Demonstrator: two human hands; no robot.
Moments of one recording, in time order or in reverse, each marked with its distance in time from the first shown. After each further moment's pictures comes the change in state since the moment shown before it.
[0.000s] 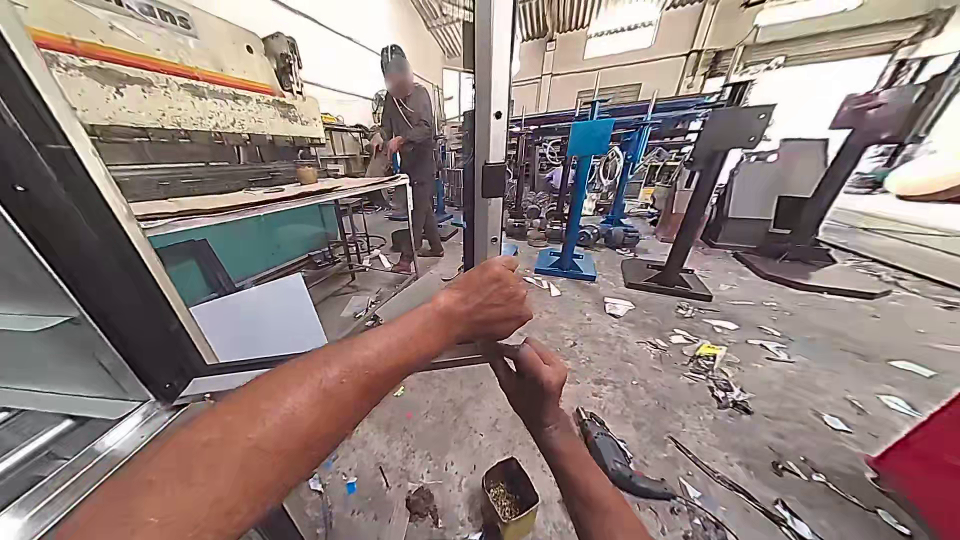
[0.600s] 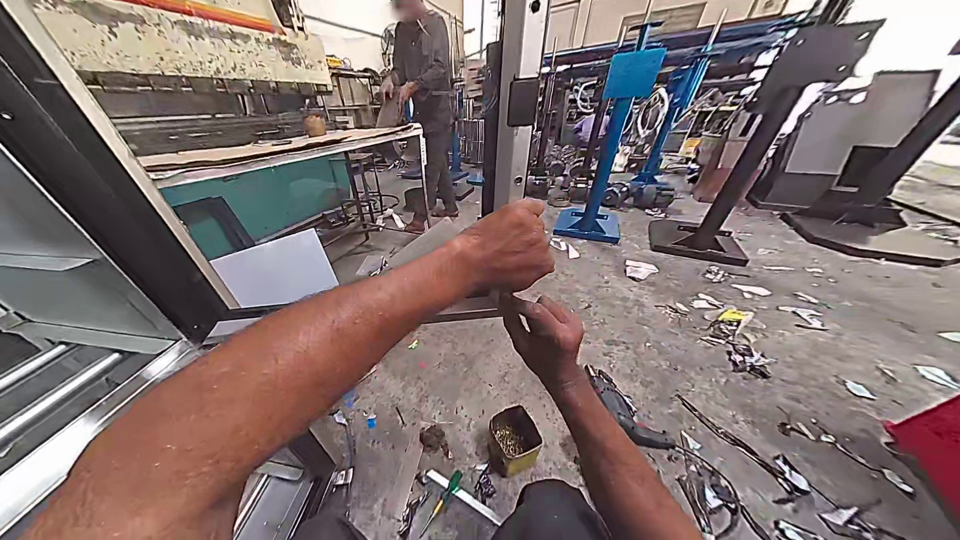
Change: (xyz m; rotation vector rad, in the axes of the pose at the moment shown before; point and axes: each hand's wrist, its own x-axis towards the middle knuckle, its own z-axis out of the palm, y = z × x) left_hand -0.001 -0.001 -0.008 0.049 0.029 0.031; right_hand -0.005 0.002 -0.003 0.038 -0.068 -0.045
